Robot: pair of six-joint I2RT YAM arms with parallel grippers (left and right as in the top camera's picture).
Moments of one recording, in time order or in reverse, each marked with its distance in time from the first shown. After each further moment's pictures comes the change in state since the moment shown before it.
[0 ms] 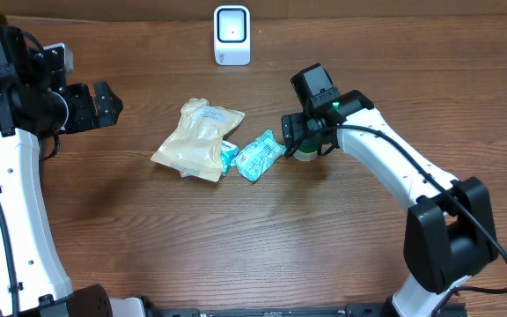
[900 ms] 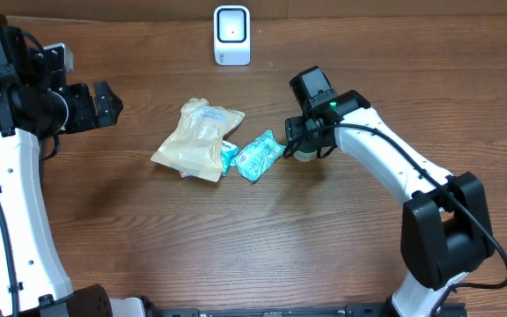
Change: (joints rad) left arm 0.000 0.000 0.000 0.000 0.000 0.000; right arm 0.000 0.020 0.000 -0.023 -0.017 0.008
